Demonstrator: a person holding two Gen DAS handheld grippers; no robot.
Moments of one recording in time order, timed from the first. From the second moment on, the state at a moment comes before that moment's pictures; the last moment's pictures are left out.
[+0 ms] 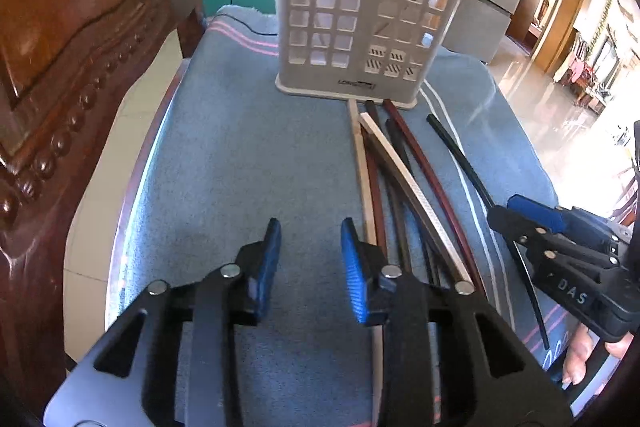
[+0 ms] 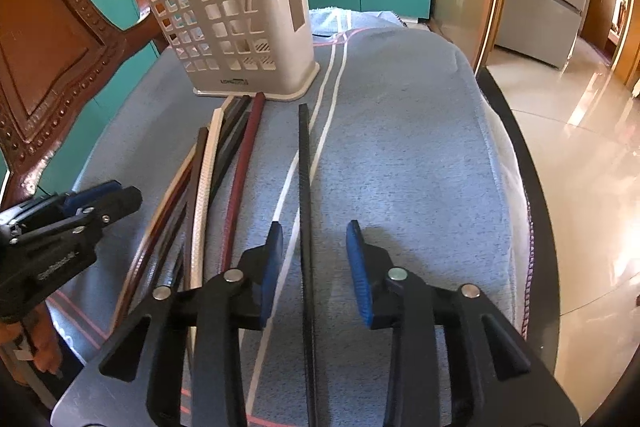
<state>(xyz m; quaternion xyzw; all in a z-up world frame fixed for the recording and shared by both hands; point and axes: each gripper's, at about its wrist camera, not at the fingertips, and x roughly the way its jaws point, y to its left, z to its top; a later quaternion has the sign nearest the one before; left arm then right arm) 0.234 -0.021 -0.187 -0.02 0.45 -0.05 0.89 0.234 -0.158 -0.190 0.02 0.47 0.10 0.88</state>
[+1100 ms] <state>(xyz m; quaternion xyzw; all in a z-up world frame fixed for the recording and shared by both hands) 0.230 0.010 -0.186 -0.07 0.45 -0.06 0.89 0.241 -0.176 -0.182 0.07 0.46 0.10 0.88</state>
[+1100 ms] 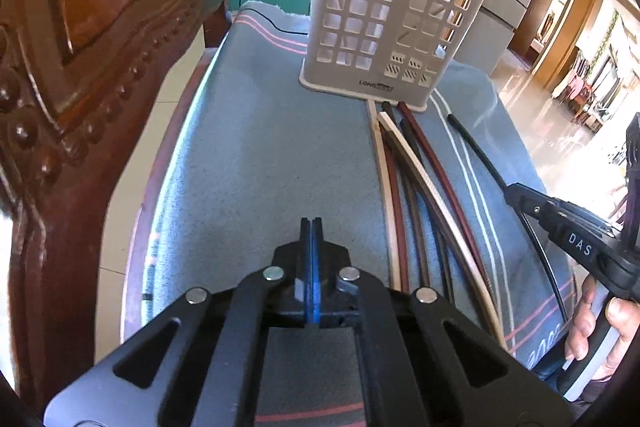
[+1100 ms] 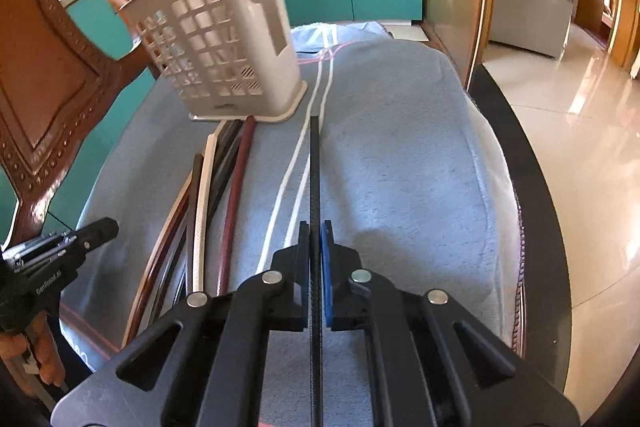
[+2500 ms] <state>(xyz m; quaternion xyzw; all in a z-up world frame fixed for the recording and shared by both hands) 0.254 -0.026 -0.191 -0.02 0.51 -0.08 0.86 0.264 -0.148 -0.184 -0.01 0.47 0.10 0.87</state>
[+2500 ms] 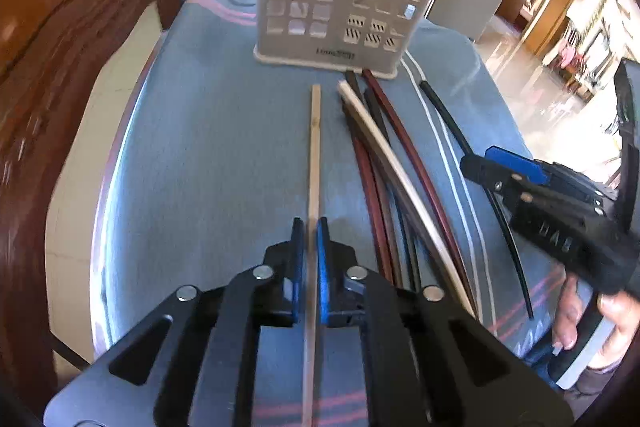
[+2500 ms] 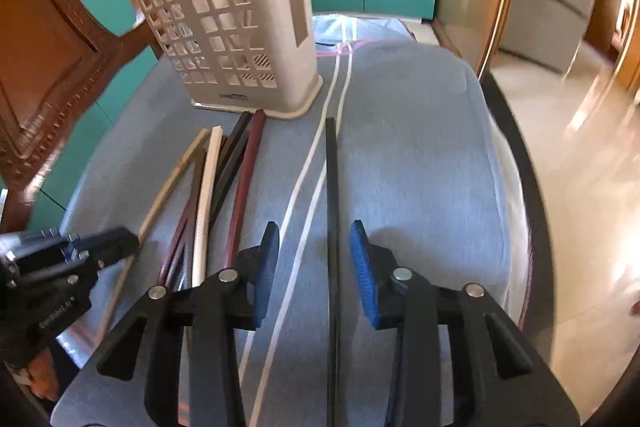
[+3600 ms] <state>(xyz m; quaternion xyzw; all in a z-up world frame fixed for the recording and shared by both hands) 0.199 0.000 -0.032 -0.01 0.29 -0.08 0.95 0.196 -0.196 -0.008 0.08 0.26 0.17 0.95</state>
